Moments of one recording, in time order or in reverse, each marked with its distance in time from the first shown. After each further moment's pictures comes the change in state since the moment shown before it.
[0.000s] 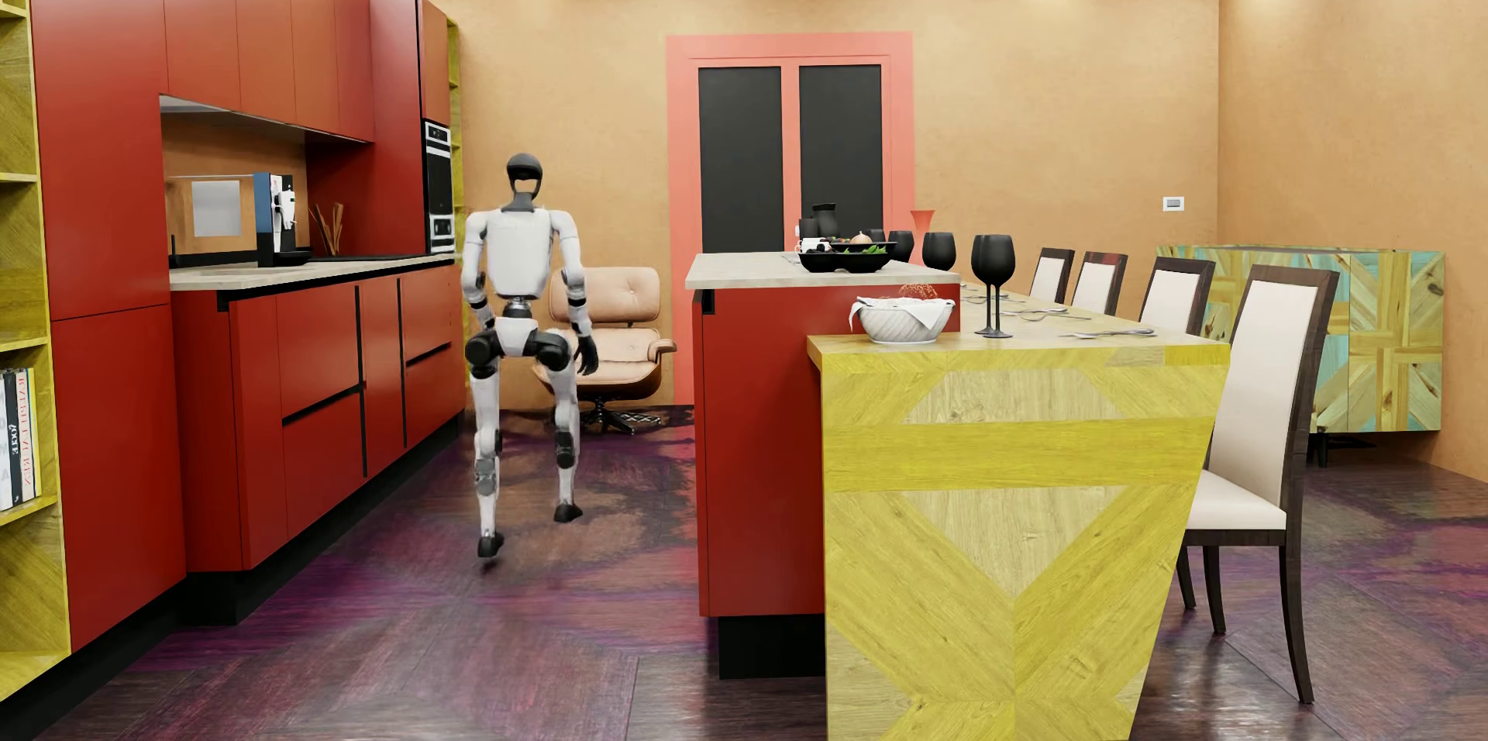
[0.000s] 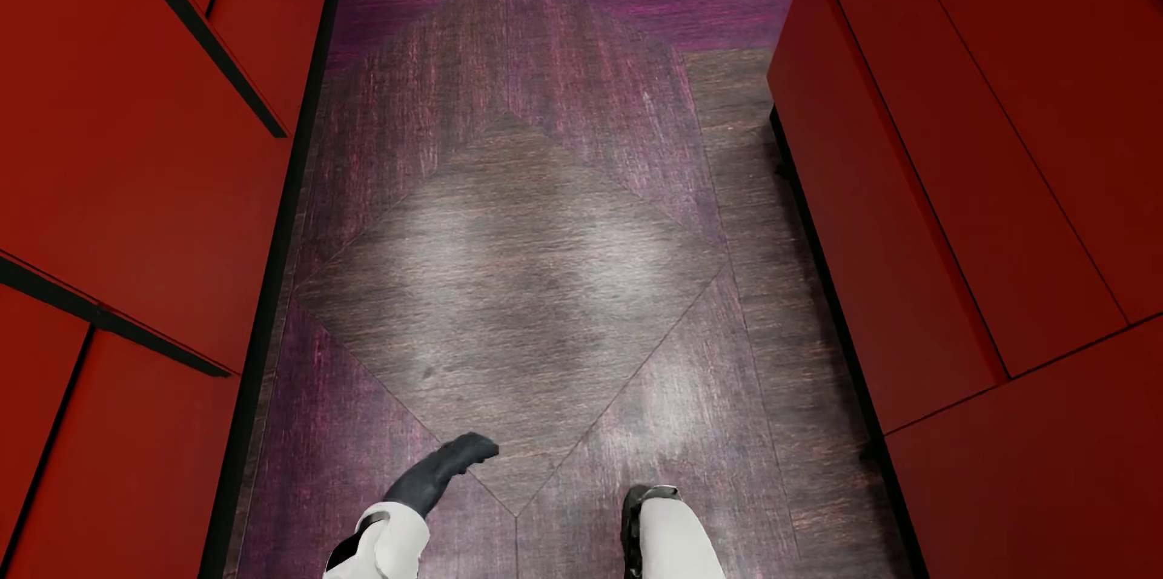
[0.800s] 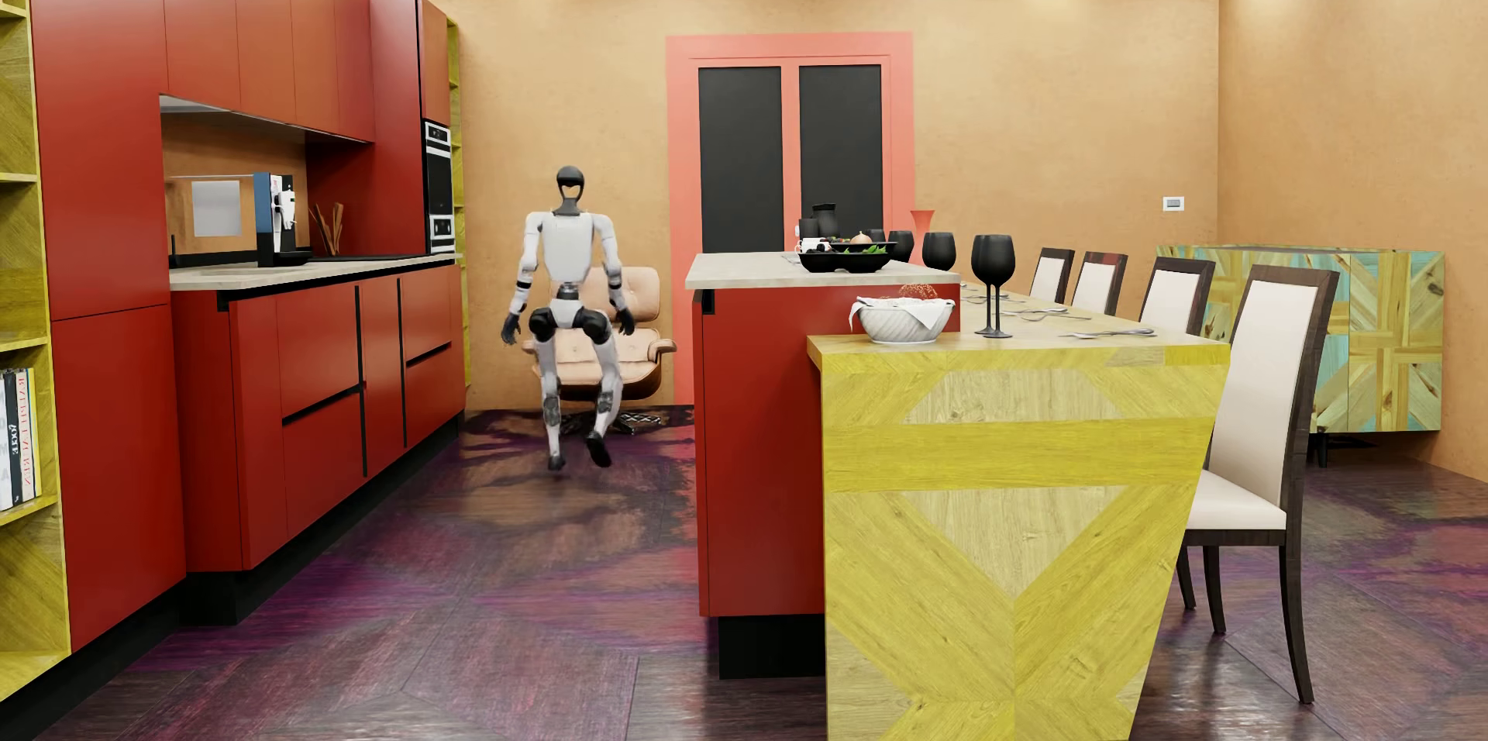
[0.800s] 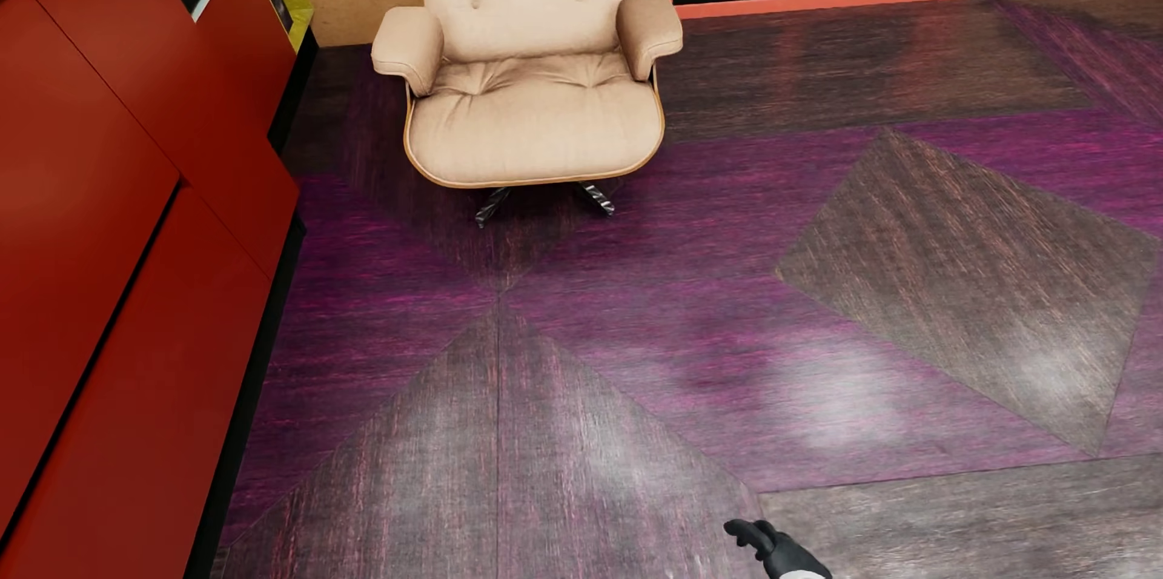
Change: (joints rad) body -0.286 0.349 0.086 0.092 -0.098 -0.008 0.160 0.015 0.001 0.318 0.599 0.465 -0.176 0.162 -0.055 -0.056 0.013 0.028 -0.097 0.400 0.044 0.118 0.101 -0.039 0.042 0.252 0.009 0.026 -0.183
